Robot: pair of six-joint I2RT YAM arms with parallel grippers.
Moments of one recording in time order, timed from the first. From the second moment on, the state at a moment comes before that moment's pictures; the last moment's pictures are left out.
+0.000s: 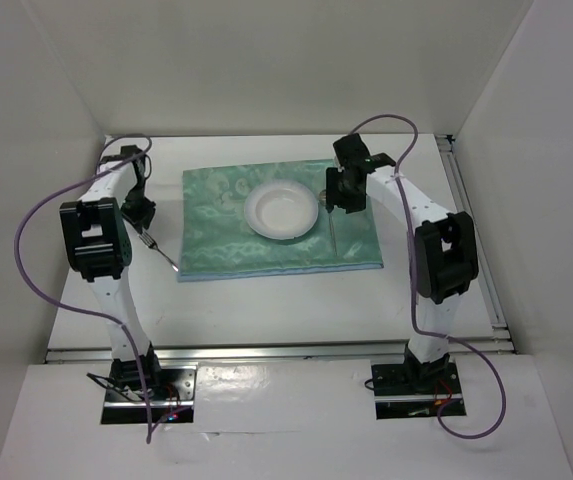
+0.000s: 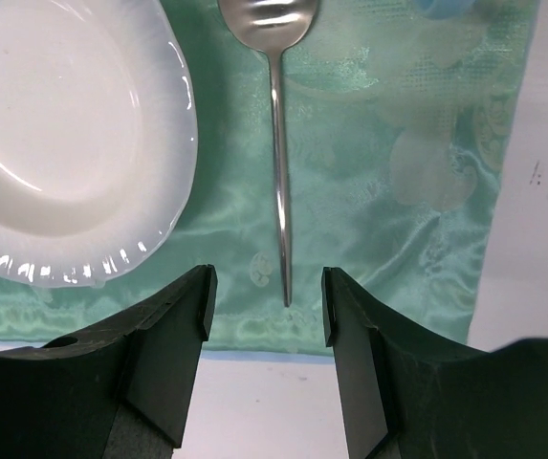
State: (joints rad) left arm 0.17 2.11 1.68 -1.01 -0.33 -0.85; right arm 0.35 1.91 1.61 -0.75 0.07 0.35
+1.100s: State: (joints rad) left arm 0.12 1.93 1.33 -0.87 -0.25 -0.92; right arm 0.36 1.85 1.57 -0.78 0.08 0.35
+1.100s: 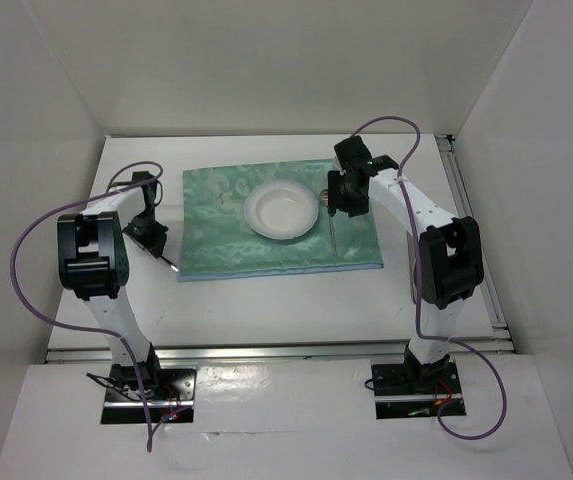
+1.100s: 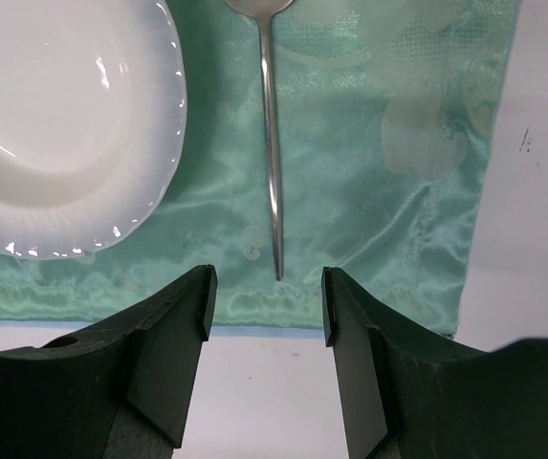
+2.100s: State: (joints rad) left arm -0.23 2.30 1.97 -0.98 -0.15 -0.35; right arm -0.04 1.55 1.14 -0.79 0.15 0.47
